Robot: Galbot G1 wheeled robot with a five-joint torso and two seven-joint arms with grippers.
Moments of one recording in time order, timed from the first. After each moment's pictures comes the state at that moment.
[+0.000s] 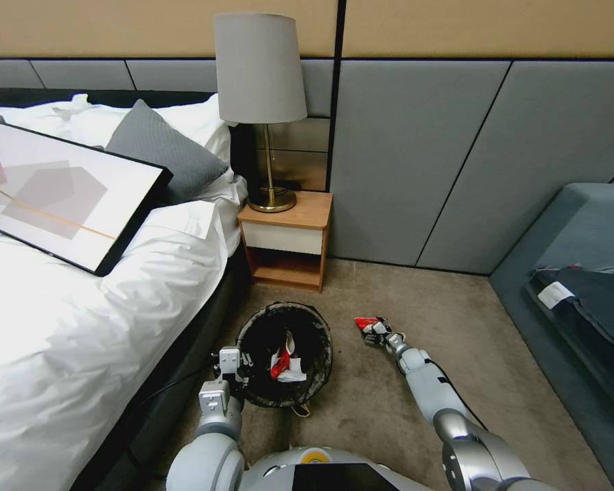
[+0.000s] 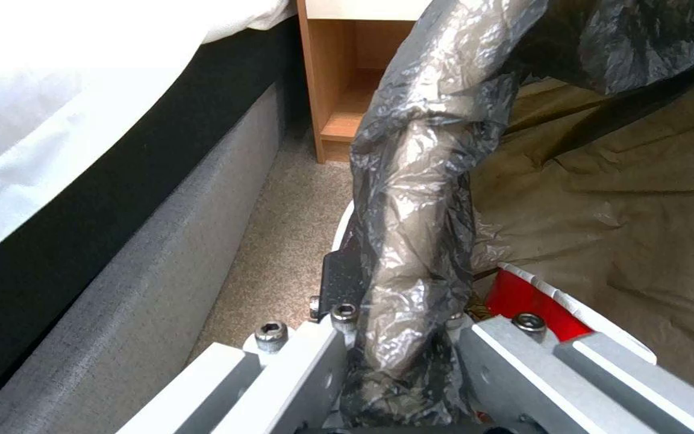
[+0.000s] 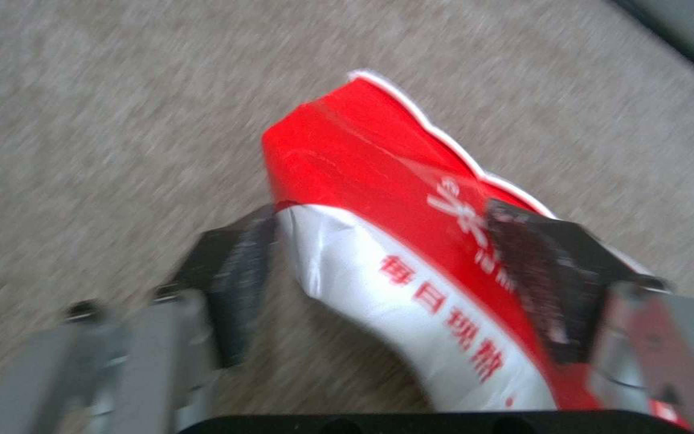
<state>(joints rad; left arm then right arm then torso) 1.78 -1.49 -0.34 -2.39 0.00 0.45 -0.27 -0.71 1.35 0.55 0.55 -0.44 0.34 -0.33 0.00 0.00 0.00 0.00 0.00</state>
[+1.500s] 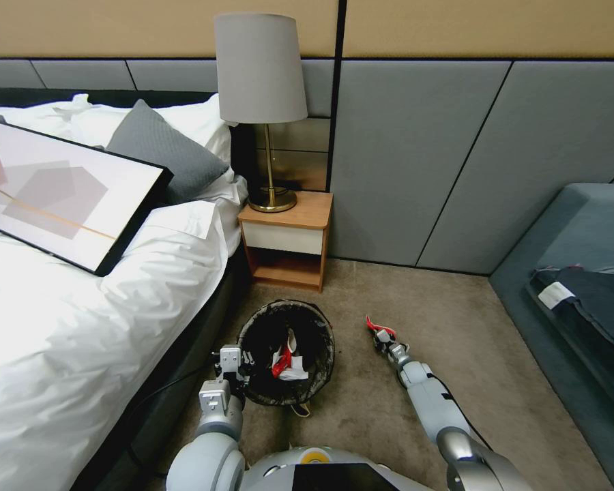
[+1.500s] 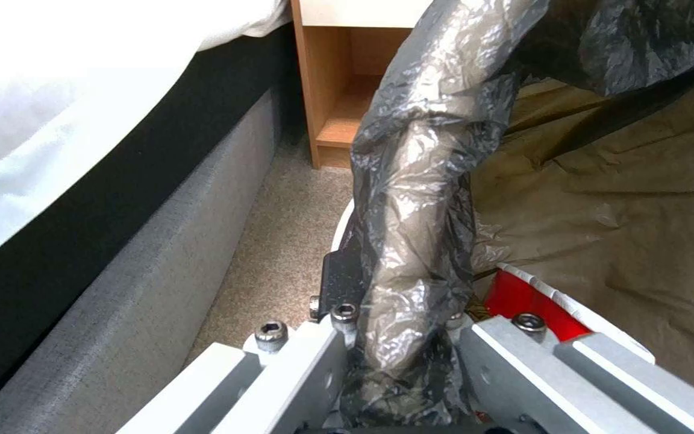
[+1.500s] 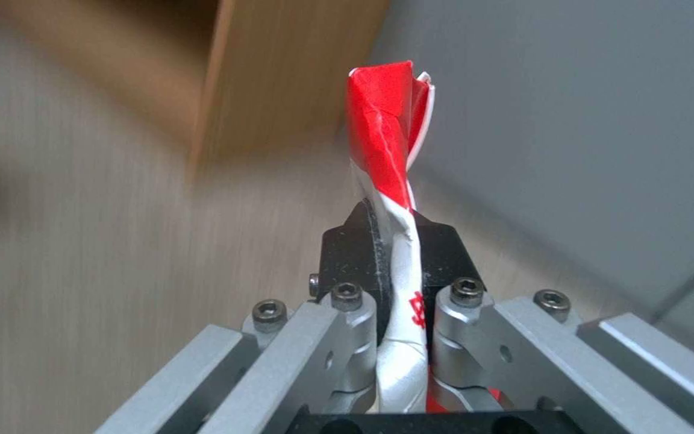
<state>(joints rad) 1.77 -1.48 -0.34 -2.38 -0.01 0.45 -0.26 -0.92 1.34 0.51 1.03 -0.18 0.44 -0.20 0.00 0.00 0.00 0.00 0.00</state>
